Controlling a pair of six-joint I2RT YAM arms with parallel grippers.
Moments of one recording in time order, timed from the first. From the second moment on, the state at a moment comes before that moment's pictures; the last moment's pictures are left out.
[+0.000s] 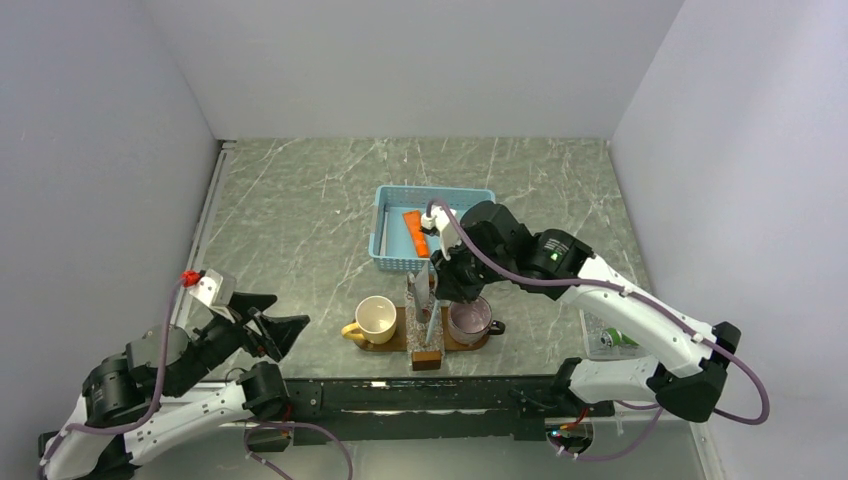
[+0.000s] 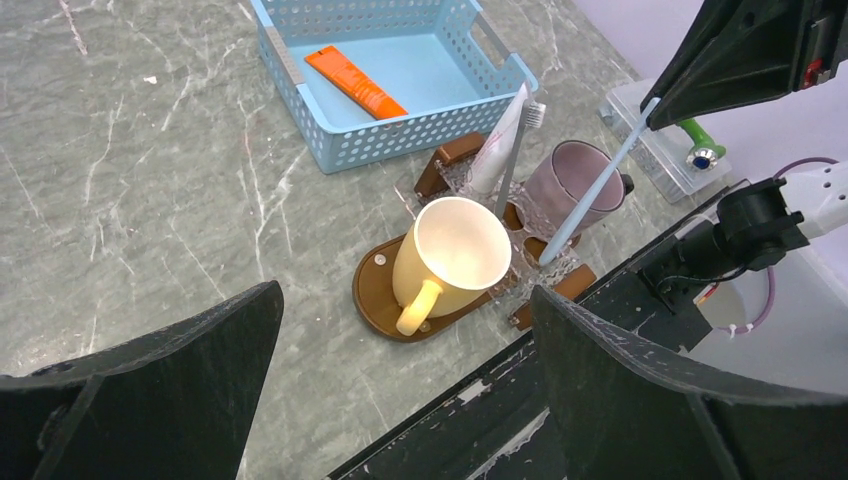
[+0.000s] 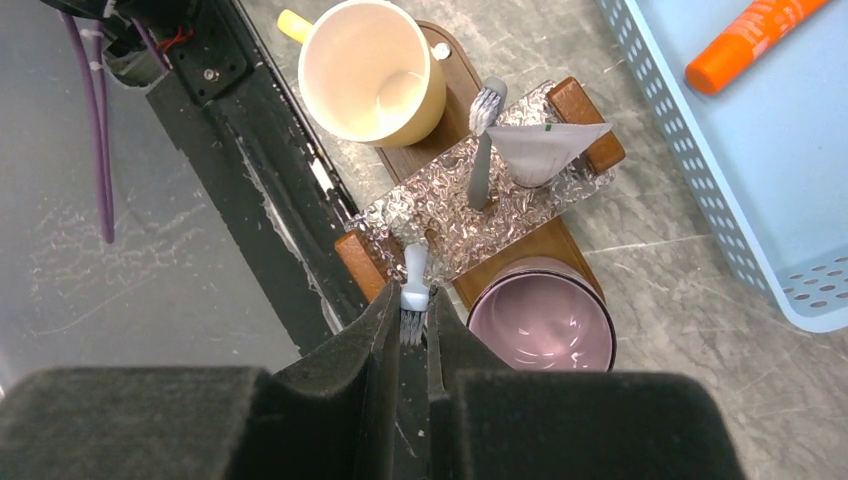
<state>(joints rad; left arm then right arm) -1.13 0.10 0.87 -0.96 -0.45 -0.45 0.94 1.19 1.32 -0.90 -0.22 0.10</state>
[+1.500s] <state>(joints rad) -1.13 0.13 0.84 -0.94 -0.45 -0.43 0.94 1.31 1.23 -0.77 -0.27 0.12</state>
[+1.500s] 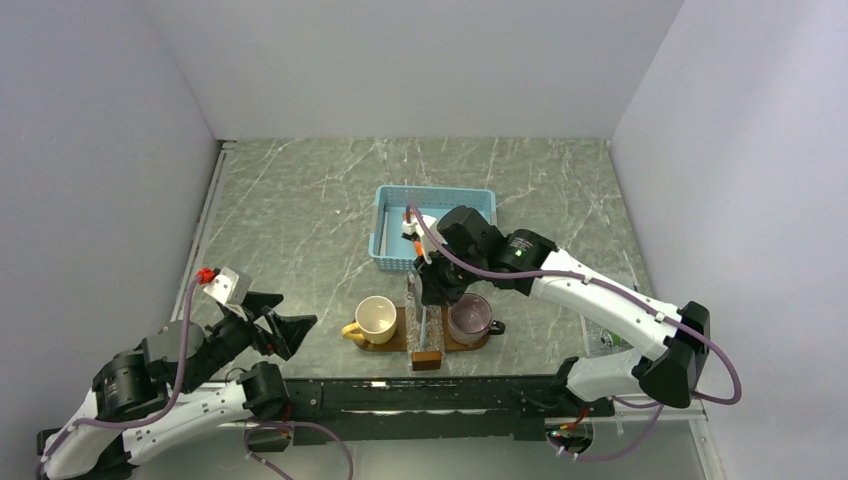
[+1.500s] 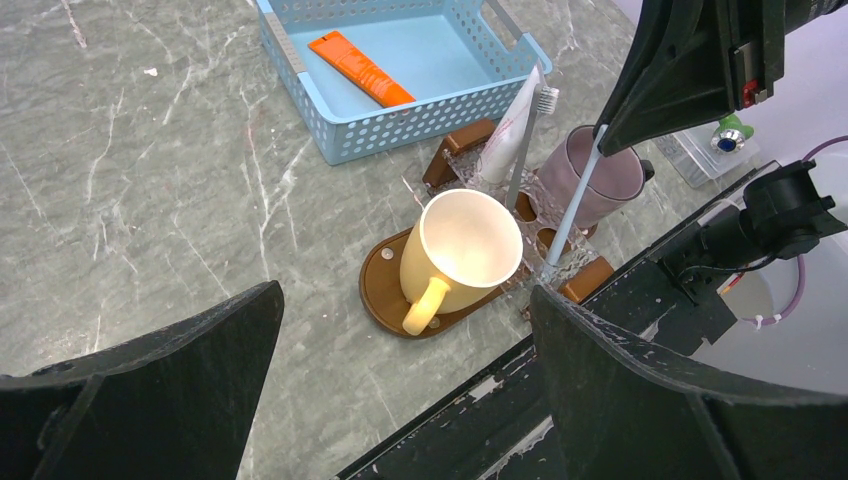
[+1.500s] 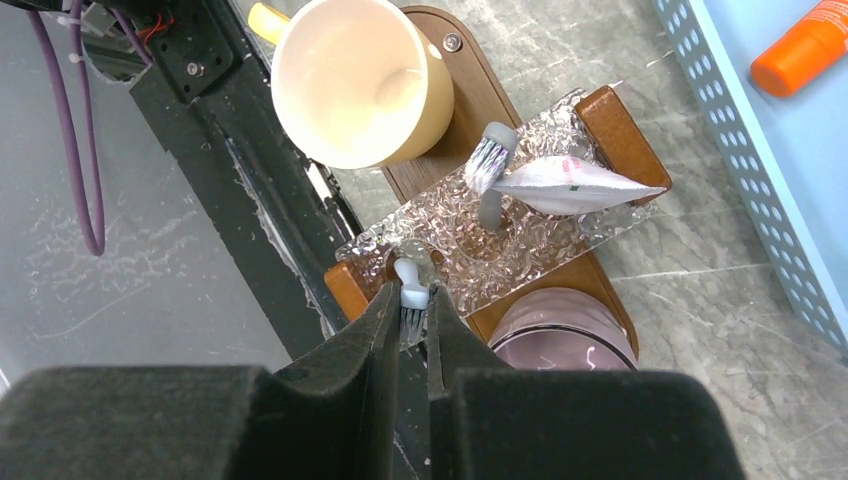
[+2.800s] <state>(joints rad) -1.13 0.14 0.84 -0.94 -0.45 -0.43 0.94 1.31 1.22 -0.75 -0.18 0.14</state>
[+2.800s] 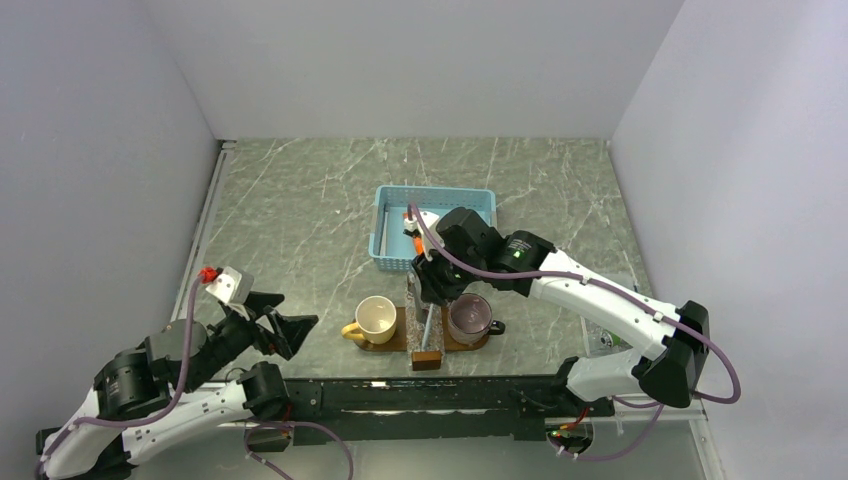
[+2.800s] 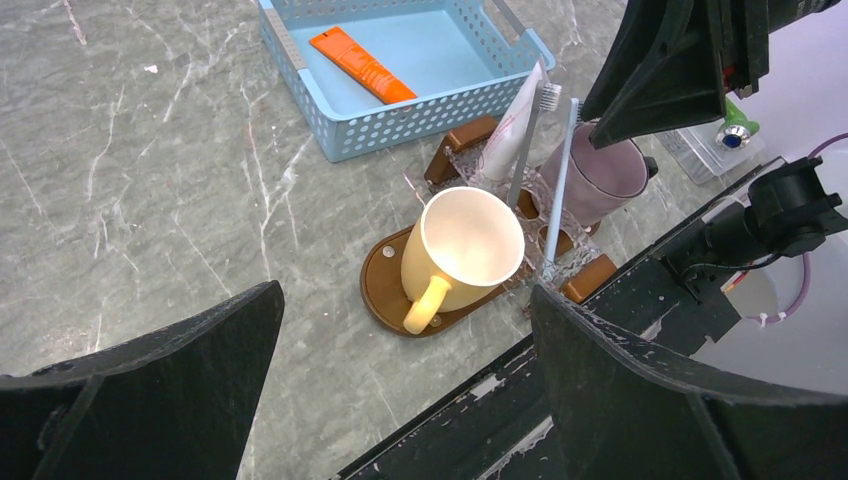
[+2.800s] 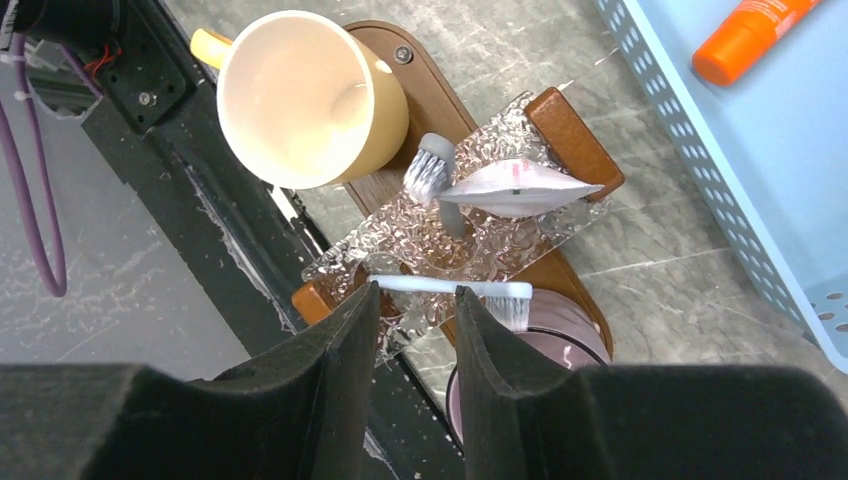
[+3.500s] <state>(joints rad) -1.13 0.21 0.84 -0.93 -0.45 -0.42 0.94 1.14 1.19 -0.69 0.03 0.19</state>
